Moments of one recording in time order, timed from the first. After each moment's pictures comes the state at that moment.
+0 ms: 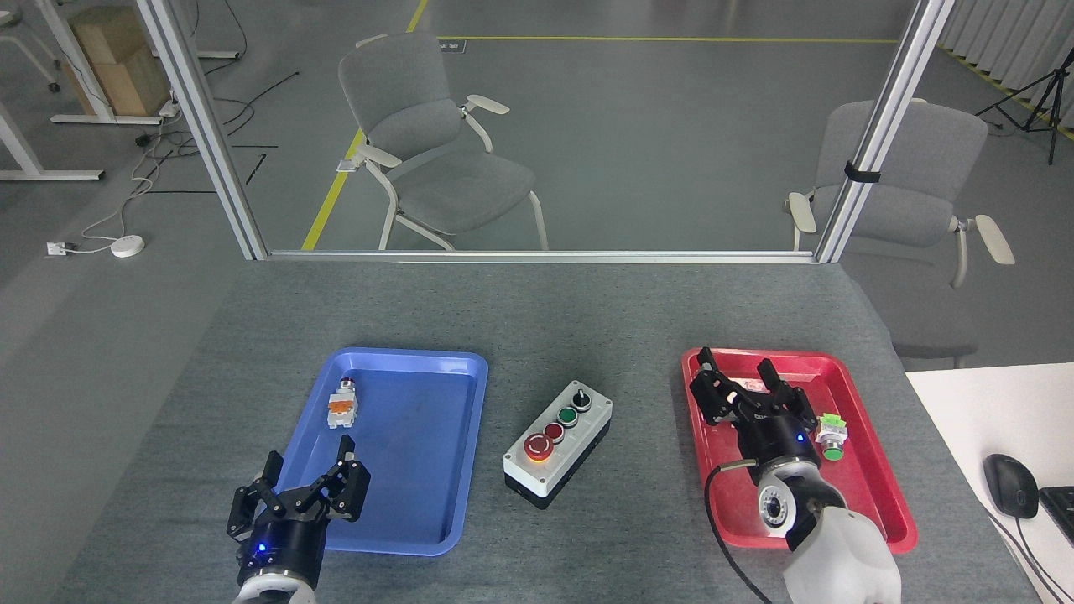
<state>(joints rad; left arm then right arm) -0.06 -0.02 0.11 -1.42 -1.30 -0.04 0.09 -0.38 -0.07 -0.01 -1.03 1.10 -0.19 -0.09</state>
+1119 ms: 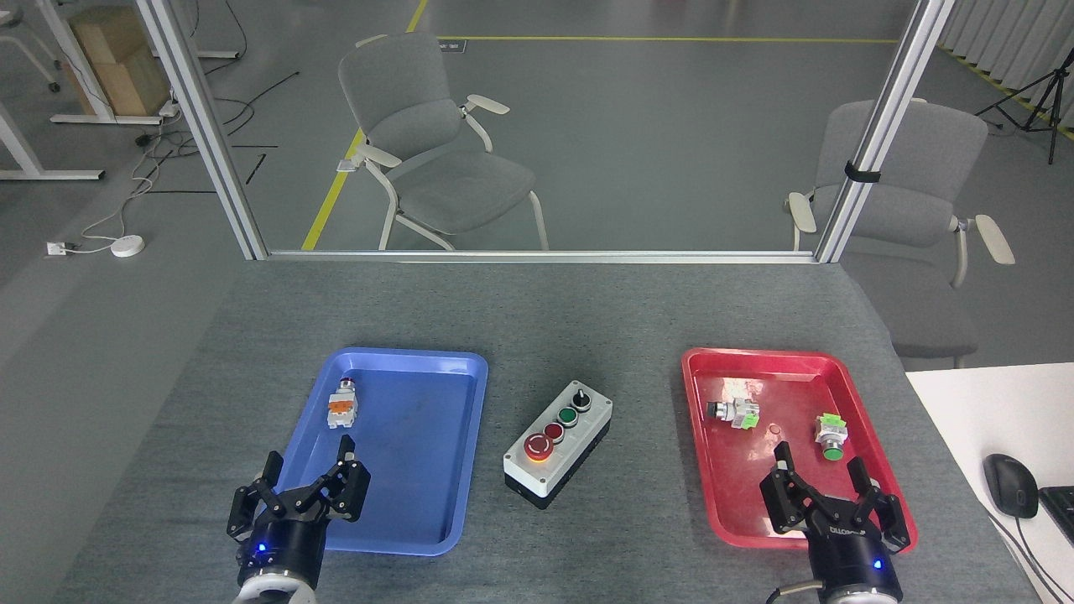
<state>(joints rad) -0.06 -0.02 0.11 -1.42 -1.30 -0.04 0.09 0.00 -0.05 -0.14 -1.43 1.22 -0.11 -0.11</state>
